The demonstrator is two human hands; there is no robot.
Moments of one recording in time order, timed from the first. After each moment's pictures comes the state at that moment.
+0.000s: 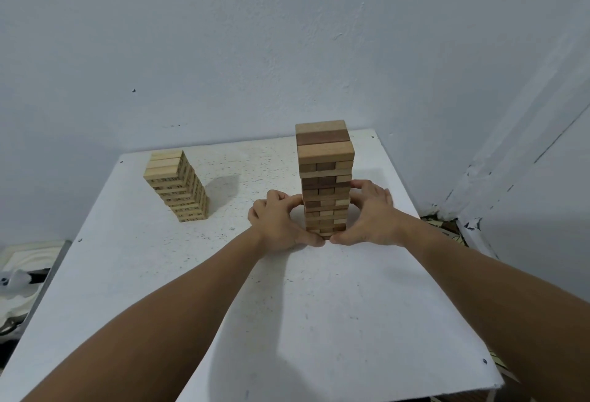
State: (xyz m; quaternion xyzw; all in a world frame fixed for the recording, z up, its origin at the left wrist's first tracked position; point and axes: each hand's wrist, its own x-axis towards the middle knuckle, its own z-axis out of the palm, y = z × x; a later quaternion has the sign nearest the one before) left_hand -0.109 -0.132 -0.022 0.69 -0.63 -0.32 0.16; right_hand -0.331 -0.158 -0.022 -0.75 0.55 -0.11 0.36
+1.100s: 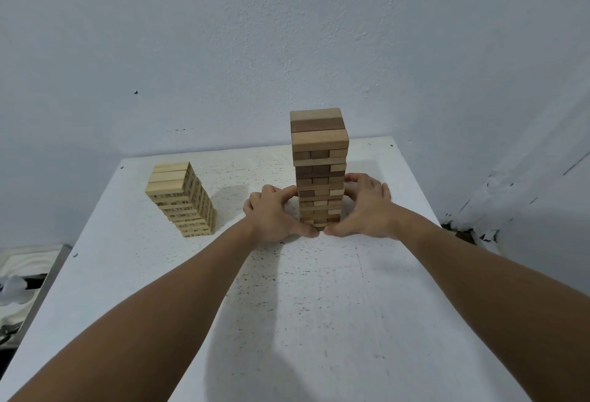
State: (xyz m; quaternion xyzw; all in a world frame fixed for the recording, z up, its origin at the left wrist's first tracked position) left_hand -0.067 -0.184 -0.026 0.69 -0.63 -0.33 0.15; right_hand -0.286 -0.210 -0.022 -0.75 0.57 -0.10 0.33
